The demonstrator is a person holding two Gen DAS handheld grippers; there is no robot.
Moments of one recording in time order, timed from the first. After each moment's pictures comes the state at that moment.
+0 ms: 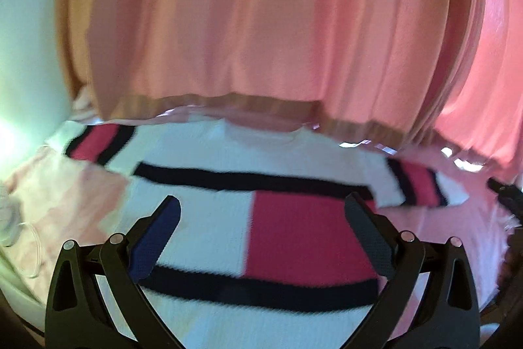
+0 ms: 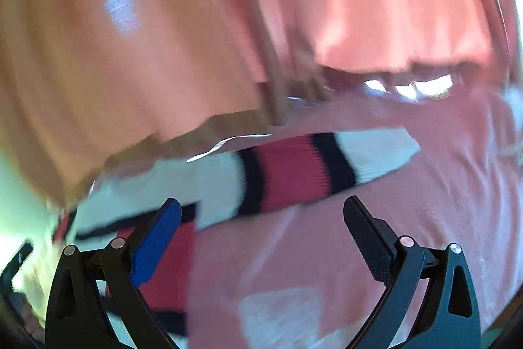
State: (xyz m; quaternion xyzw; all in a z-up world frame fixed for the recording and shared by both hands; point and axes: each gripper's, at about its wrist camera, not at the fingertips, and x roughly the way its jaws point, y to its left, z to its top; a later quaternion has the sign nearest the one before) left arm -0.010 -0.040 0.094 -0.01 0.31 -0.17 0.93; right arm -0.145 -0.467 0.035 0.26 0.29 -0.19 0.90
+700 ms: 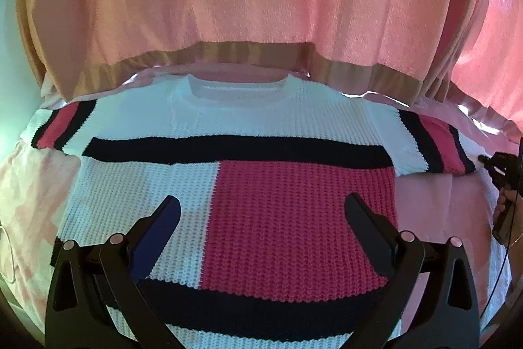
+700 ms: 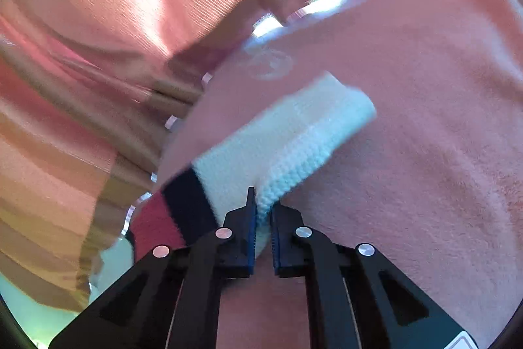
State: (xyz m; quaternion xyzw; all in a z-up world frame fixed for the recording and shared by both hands) left arm 0.032 -0.109 0.012 0.05 0.38 -0.17 0.91; right arm -0.102 -0.660 -0.118 0.45 0.24 -0.23 0.83
